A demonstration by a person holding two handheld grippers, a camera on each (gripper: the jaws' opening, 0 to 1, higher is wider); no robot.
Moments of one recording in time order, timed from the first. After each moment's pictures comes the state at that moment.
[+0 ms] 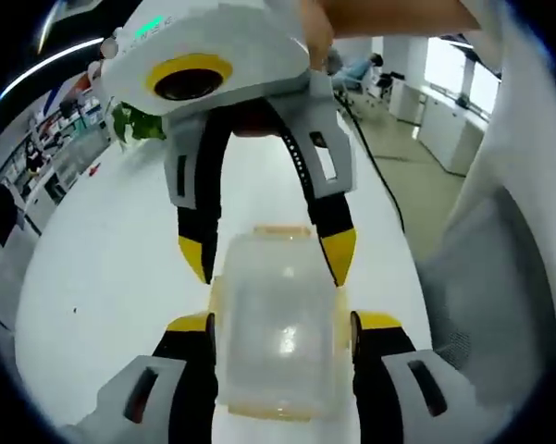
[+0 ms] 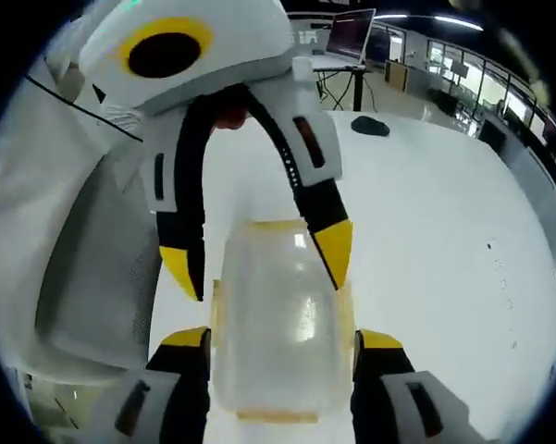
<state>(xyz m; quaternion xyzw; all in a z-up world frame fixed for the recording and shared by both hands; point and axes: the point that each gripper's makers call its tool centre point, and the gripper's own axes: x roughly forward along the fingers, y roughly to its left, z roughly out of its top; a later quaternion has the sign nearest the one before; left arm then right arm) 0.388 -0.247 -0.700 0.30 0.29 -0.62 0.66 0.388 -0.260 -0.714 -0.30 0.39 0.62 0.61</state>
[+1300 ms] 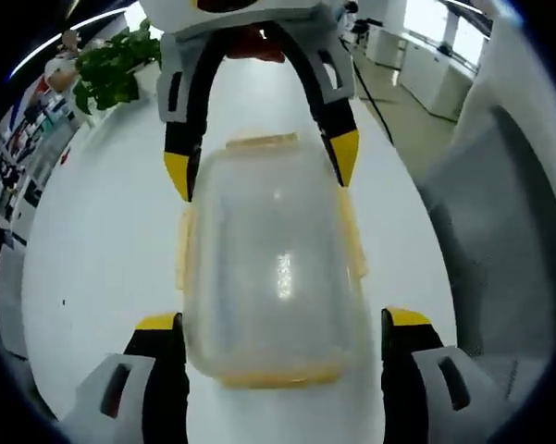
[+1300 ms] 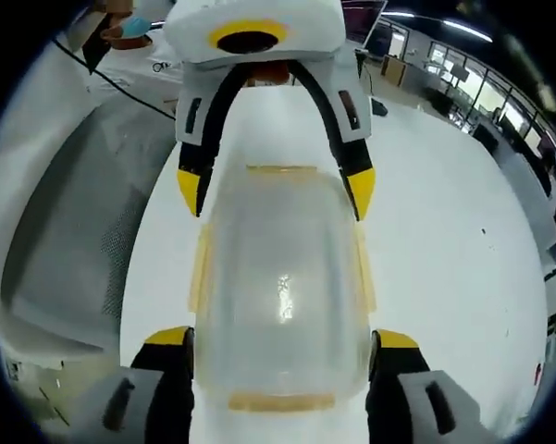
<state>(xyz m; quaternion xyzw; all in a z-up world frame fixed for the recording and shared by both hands) 0.393 -0.211 -0.757 0.41 0.34 -0.62 0.58 0.385 -0.282 -0.755 -0.36 0.38 0.59 0.61</state>
